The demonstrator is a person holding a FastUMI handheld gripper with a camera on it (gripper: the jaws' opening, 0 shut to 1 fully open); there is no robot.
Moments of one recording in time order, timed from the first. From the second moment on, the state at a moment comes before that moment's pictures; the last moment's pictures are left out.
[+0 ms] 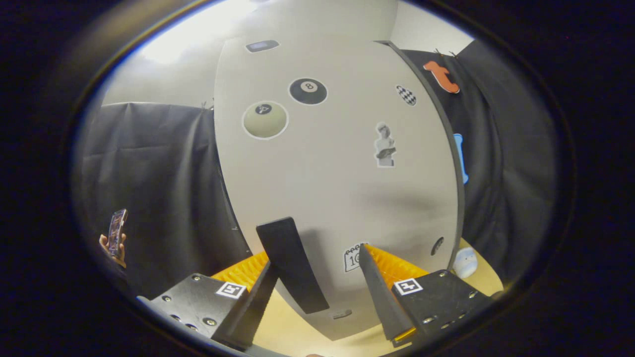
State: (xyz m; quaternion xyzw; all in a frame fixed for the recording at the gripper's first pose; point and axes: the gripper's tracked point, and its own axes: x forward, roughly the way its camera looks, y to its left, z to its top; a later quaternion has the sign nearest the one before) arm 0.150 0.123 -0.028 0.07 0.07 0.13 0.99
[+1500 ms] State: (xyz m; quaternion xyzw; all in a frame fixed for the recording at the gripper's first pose) arm 0.172 0.146 -0.037 0.06 0.08 0.19 0.98
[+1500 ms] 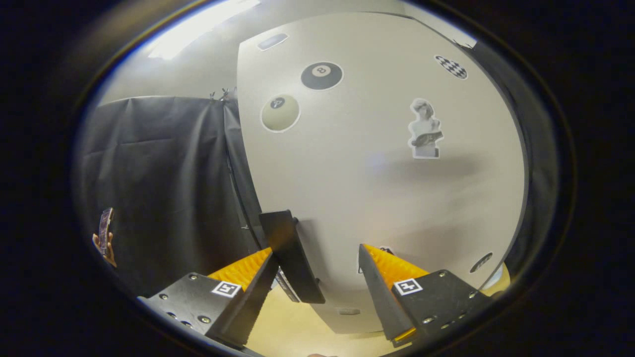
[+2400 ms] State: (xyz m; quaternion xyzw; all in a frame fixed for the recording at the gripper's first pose) arm 0.177 0.142 -0.045 0.06 0.10 0.21 0.97
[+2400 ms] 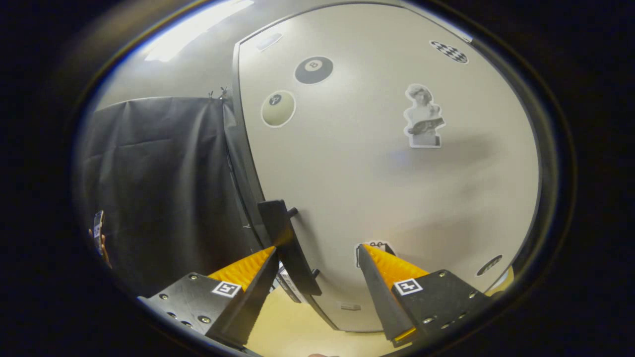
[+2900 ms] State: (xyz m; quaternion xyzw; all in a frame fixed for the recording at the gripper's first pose) arm 0.177 0.132 -0.044 0.03 0.07 0.20 0.98
